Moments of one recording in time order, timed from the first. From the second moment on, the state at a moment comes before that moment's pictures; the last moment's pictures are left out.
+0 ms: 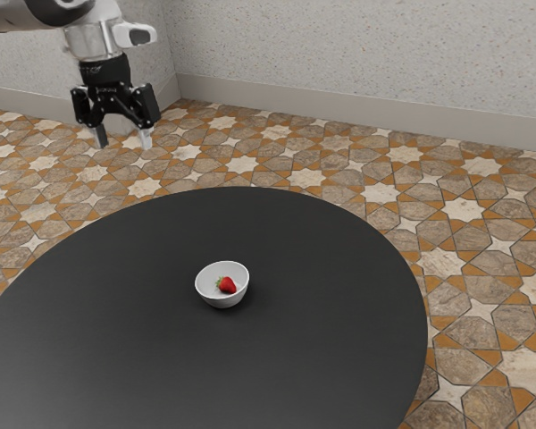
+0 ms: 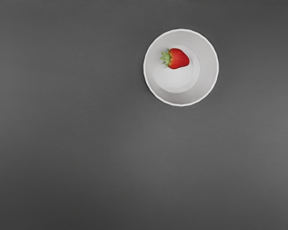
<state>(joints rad) 0.10 0.07 -0.01 -1.45 -0.08 1.41 -0.06</state>
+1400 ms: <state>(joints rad) 0.09 0.21 -0.20 -1.91 -0.18 2.20 -1.03</state>
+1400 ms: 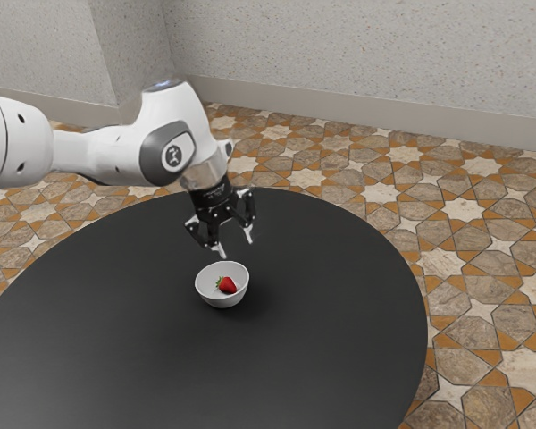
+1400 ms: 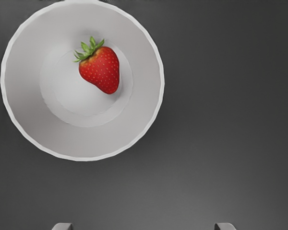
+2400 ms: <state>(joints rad) 0.09 0.37 -0.15 -1.88 -0.15 2.24 -1.29</state>
